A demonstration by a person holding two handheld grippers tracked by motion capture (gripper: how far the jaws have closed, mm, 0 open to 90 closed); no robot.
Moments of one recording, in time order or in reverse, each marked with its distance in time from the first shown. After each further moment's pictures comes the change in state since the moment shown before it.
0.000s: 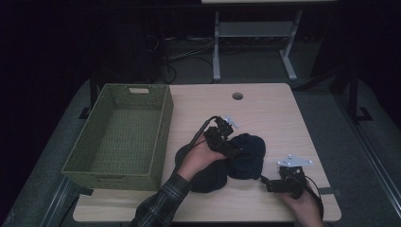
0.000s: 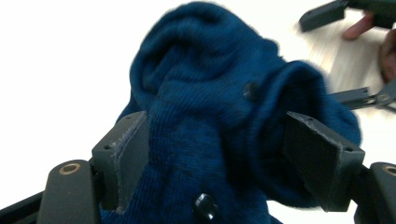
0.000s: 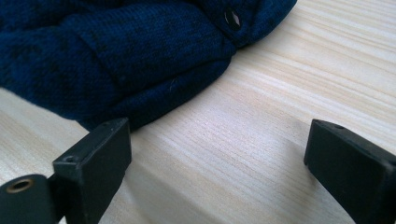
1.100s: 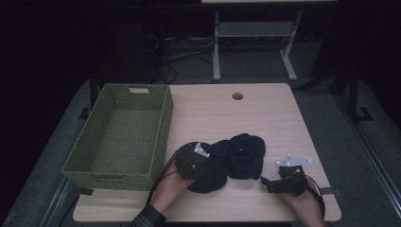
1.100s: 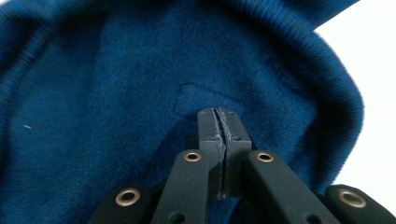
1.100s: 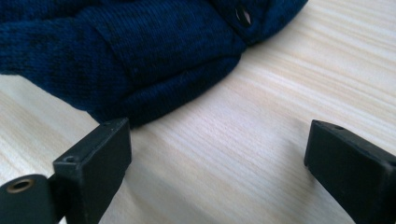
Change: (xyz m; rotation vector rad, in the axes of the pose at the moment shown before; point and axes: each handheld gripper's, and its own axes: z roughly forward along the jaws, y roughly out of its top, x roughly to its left) left arm -0.012 -0.114 -0.012 0.095 0.044 -0.077; right arm -0.001 0.004 -0.004 0.040 0.006 -0.035
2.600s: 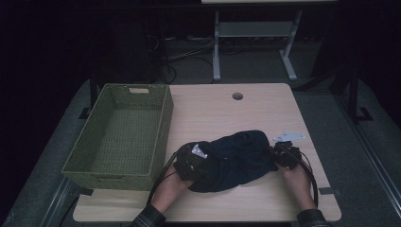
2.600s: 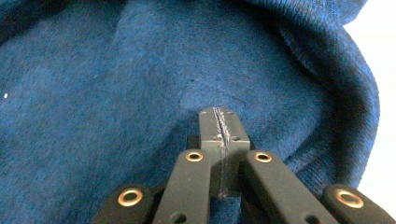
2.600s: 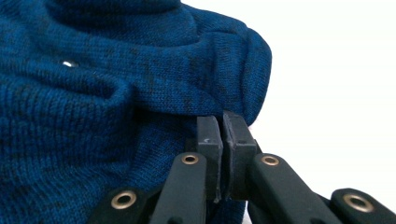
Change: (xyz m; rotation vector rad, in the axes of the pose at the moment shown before) left arm 0.005 -0.008 0.006 -0.031 -0.018 -0.034; right arm -0.034 0.053 0.028 -0.021 -0.058 0.025
